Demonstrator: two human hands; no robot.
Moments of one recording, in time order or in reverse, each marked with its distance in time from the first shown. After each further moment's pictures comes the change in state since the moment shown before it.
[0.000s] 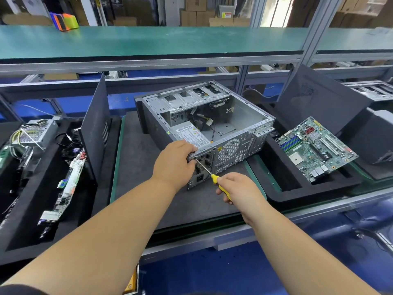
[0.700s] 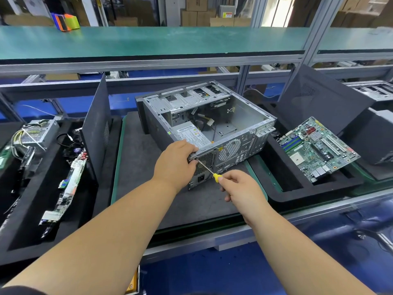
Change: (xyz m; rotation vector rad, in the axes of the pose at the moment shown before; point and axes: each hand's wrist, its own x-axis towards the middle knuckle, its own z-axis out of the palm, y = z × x) left_hand 0.000 -0.002 0.002 -0.009 0.004 0.001; right_hand 0.005 0.009 -0.001 0.001 0.070 -0.108
